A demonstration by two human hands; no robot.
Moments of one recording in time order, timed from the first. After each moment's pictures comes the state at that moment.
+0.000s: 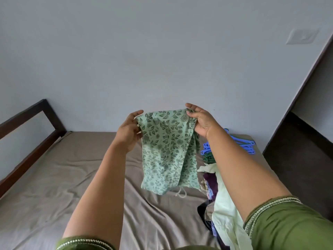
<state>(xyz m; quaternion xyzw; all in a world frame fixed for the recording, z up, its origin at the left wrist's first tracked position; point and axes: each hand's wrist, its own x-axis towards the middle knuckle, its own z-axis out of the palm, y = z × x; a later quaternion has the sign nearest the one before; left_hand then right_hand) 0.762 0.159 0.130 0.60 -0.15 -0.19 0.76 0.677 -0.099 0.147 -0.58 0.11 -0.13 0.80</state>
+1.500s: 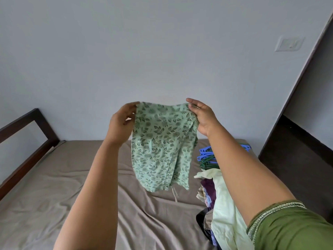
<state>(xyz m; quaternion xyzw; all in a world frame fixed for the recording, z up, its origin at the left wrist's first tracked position) 0.765 0.157 0.176 0.72 -0.34 0.09 0.60 0.681 -0.109 0.177 -0.58 0.12 -0.23 0.77</state>
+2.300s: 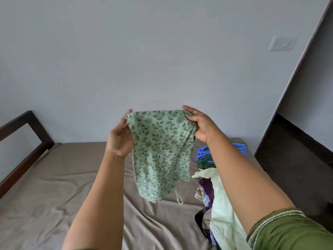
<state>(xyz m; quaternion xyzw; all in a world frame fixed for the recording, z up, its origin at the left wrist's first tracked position) 0.771 0.150 0.139 0.34 -0.12 -0.28 0.89 0.669 -0.109 0.163 -0.51 0.08 -0.14 0.85</state>
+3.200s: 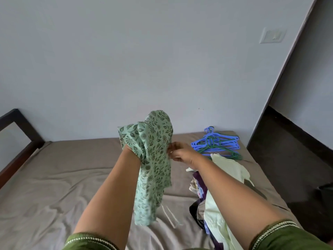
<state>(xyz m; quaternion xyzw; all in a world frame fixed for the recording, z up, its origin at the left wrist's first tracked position) 0.703 0.094 0.147 0.69 0.07 -0.25 0.68 0.637 -0.072 0.063 -0.70 0.19 0.02 0.68</state>
